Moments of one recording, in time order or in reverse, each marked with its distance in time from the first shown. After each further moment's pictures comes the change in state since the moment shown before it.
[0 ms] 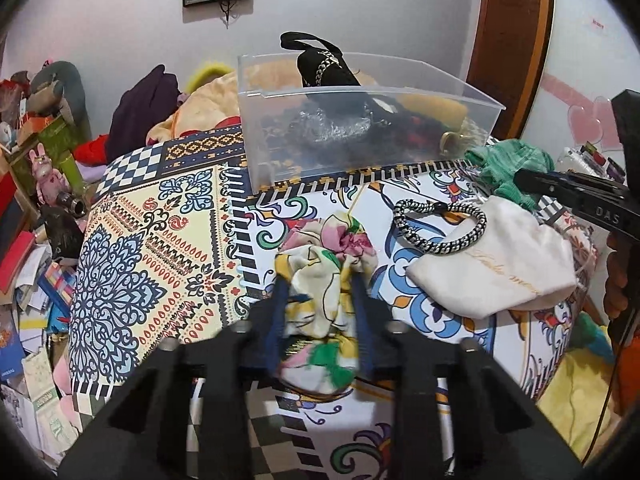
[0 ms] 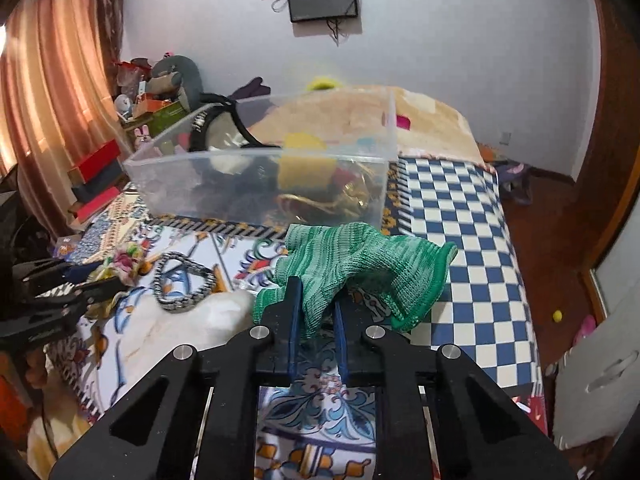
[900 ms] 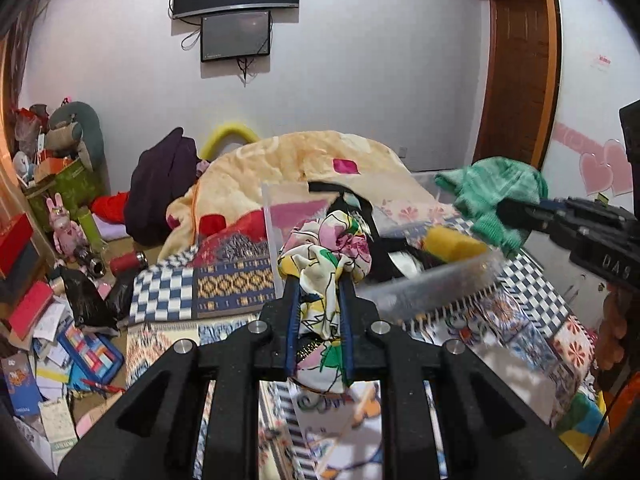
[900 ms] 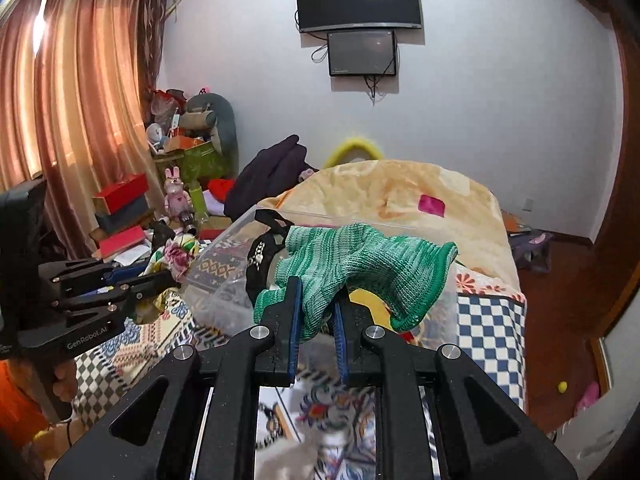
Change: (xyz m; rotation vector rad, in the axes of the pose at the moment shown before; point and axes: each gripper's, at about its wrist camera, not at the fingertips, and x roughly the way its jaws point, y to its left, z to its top) left arm -0.021 0.018 0.107 -0.008 -0.201 0.067; right arm 0.004 0.041 0.085 -0.090 -0.160 0.075
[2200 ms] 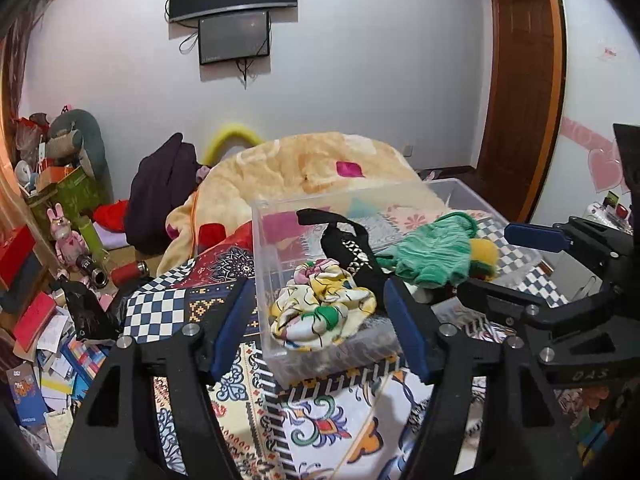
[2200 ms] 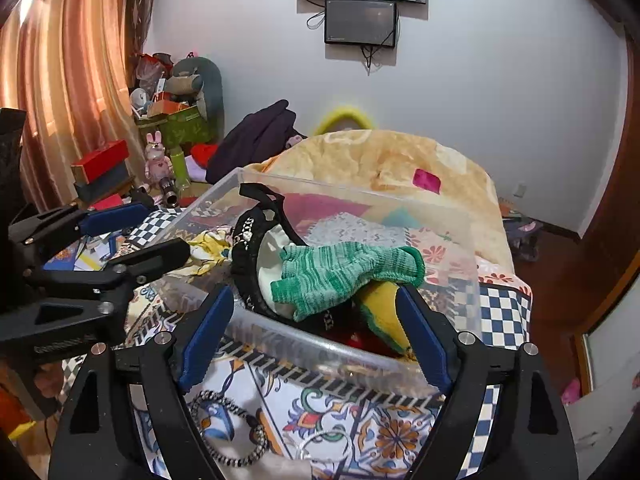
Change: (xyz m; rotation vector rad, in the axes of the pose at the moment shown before) left arm 0.016 -0.014 0.012 0.024 0.001 0.024; right arm 0.025 0.002 -0.002 -0.039 0.110 -0.063
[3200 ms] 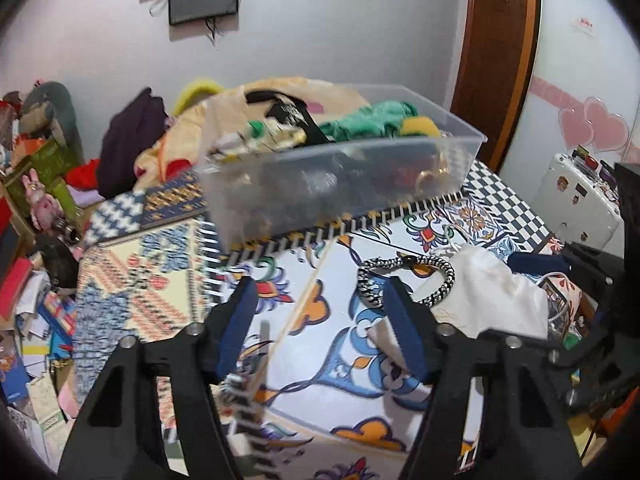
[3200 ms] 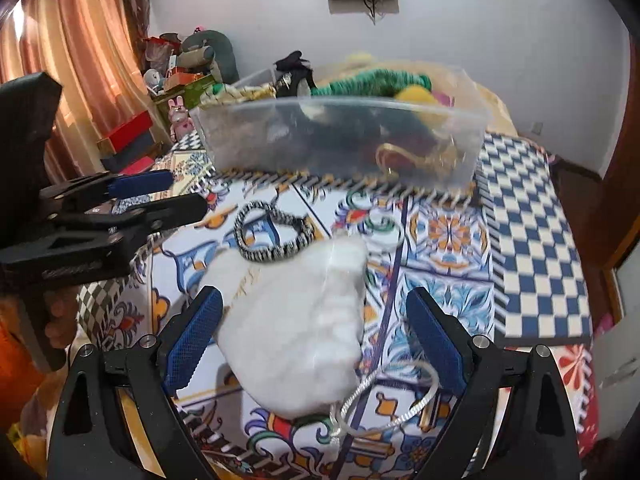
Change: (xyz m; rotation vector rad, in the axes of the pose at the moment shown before) left arm -0.008 -0.025 -0.083 0.023 0.170 -0.118; right arm -0.017 0.011 -0.109 0.103 0.143 0.109
